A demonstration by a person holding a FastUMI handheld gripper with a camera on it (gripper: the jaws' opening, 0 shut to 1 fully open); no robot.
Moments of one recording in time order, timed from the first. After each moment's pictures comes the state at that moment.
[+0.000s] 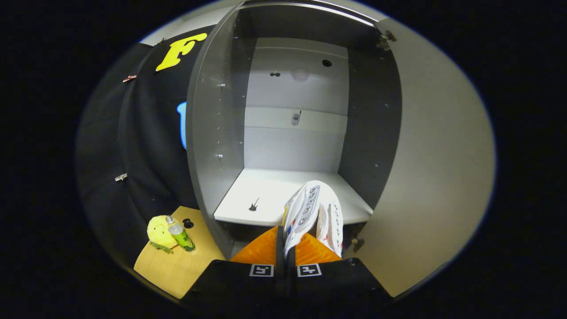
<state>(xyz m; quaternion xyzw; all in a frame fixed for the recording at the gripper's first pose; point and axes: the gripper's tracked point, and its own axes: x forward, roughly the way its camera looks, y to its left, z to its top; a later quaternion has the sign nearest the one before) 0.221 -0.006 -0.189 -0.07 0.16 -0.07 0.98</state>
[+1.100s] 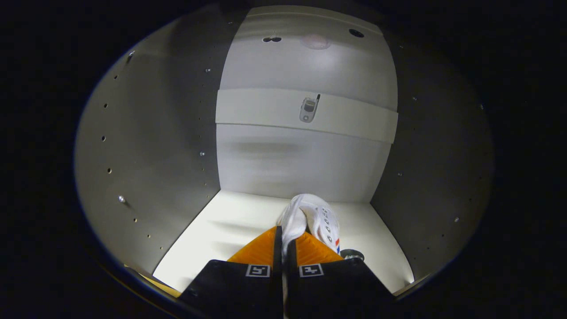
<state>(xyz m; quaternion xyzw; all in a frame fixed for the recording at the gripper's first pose) 0.422 -0.042 -0.232 -0.08 0.18 -0.04 0.98</state>
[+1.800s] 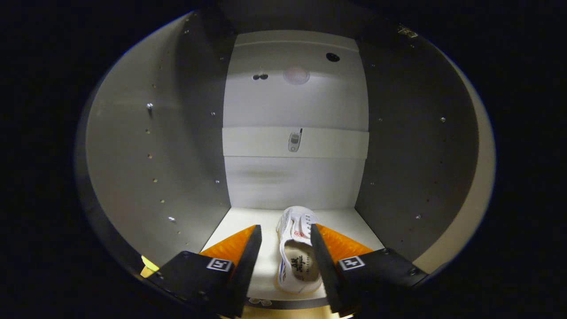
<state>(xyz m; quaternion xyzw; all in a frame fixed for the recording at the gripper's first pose) 0.353 -0.029 -0.161 -0.03 0.12 -0.05 0.99</state>
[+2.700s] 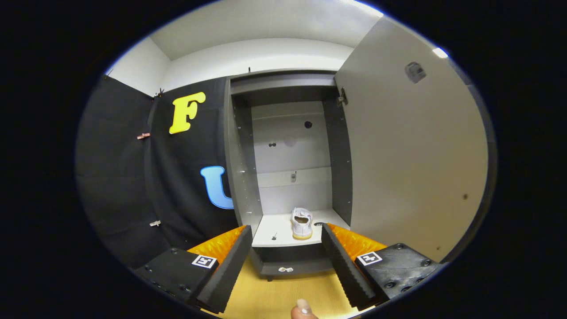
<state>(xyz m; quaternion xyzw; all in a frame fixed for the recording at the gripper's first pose) 0.026 0.022 -0.036 0.02 0.02 -0.04 1.00</state>
